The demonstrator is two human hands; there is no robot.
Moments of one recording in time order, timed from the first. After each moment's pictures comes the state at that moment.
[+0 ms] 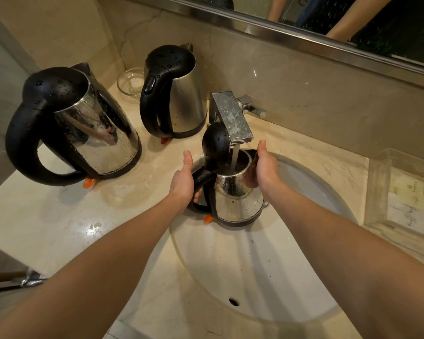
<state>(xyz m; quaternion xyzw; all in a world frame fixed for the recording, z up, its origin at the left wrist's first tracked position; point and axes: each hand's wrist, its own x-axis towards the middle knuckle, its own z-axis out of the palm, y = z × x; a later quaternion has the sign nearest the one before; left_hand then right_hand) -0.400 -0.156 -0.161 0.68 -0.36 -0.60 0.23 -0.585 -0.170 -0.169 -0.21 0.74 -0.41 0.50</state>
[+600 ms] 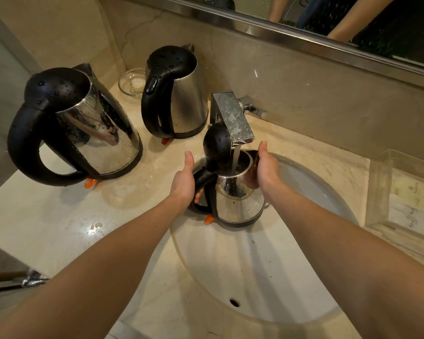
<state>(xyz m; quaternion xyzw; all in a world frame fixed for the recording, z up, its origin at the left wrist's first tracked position) -0.400 -0.156 -0.163 0.68 -0.36 -0.59 0.24 -0.583 -0.168 -0.165 -0.21 0.74 -0.40 0.49</state>
